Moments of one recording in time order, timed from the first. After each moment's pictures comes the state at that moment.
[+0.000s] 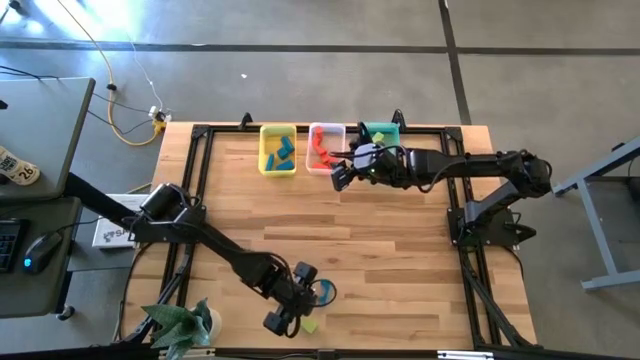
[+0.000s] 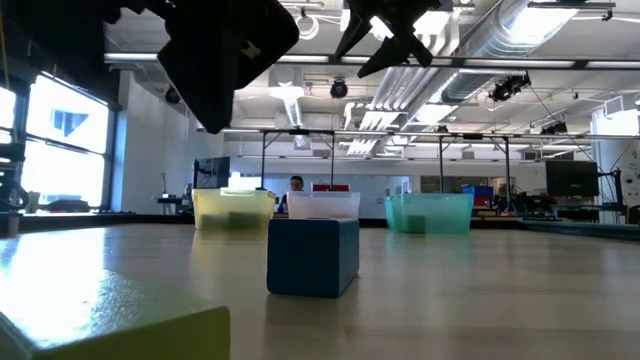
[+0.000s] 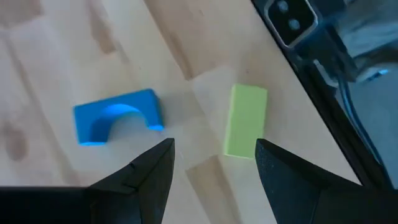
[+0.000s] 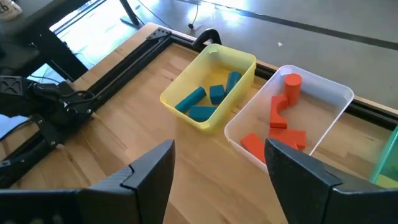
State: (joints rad) left arm -0.45 1.91 1.35 -0.49 0.00 -0.06; right arm -0.07 1.50 1.33 -0.46 0.46 0.66
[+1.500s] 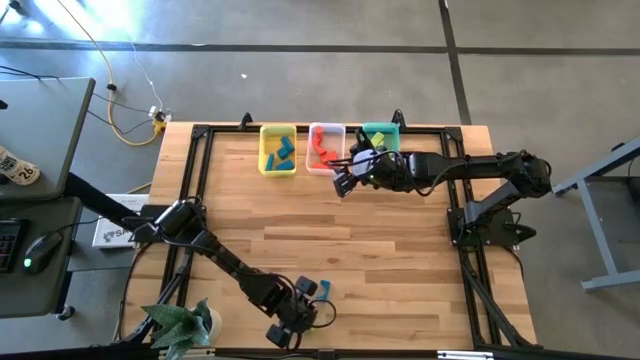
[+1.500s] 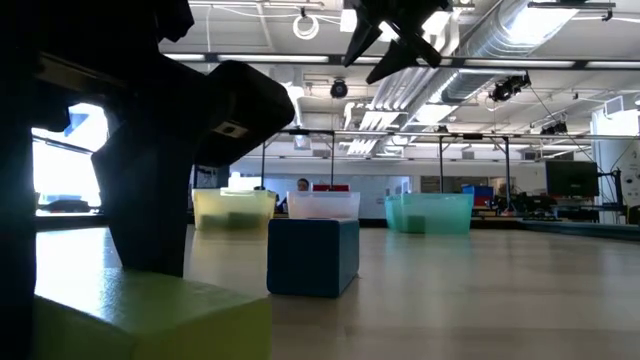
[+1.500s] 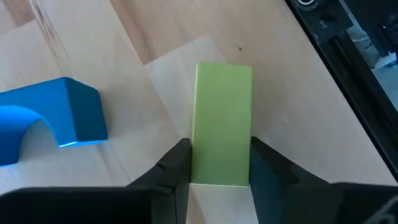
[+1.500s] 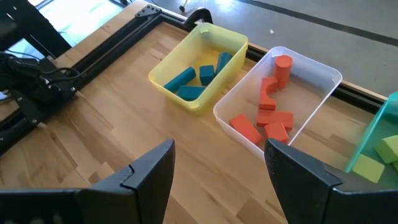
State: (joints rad) left arm -0.50 2.09 1.36 -0.37 -0.06 -0.10; right arm -0.04 1.50 1.33 -0.55 0.48 0.67
